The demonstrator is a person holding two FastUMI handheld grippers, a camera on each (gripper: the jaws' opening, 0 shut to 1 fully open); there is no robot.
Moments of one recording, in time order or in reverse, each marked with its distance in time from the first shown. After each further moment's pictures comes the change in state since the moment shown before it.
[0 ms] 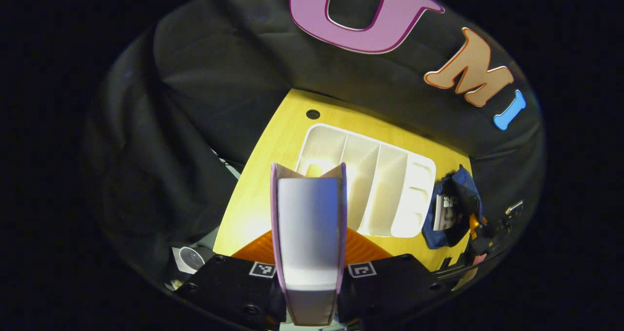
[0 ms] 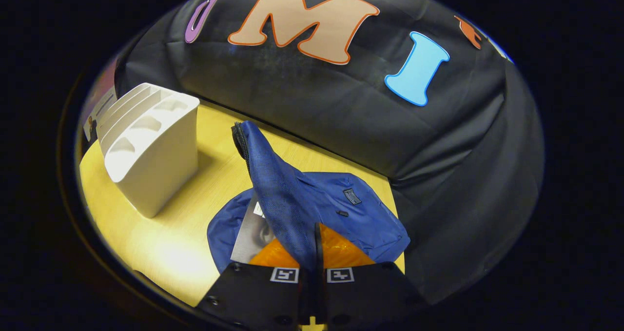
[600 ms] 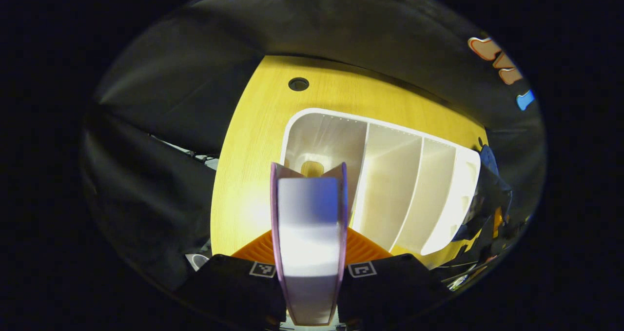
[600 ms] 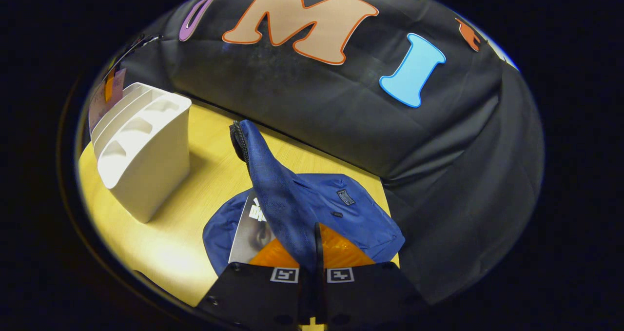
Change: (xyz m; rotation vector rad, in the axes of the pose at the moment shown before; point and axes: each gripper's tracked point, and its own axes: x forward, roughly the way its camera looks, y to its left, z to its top) left arm 0.148 0.007 0.028 0.125 0.260 -0.019; right arm 0.000 0.001 0.008 -0.009 0.015 -0.067
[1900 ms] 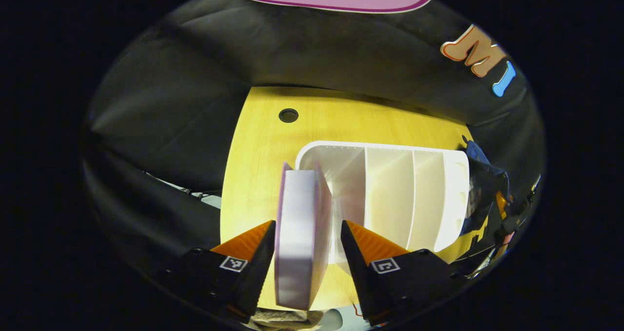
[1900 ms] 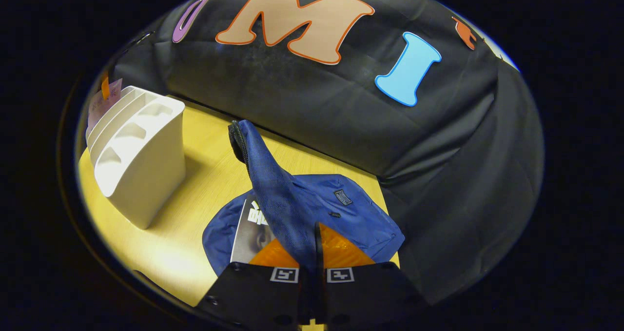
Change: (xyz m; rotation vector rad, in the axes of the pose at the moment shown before) left arm 0.014 0.012 0.035 0.173 -0.117 -0.083; right arm 0.002 -0.001 0.007 0.022 0.013 -0.037
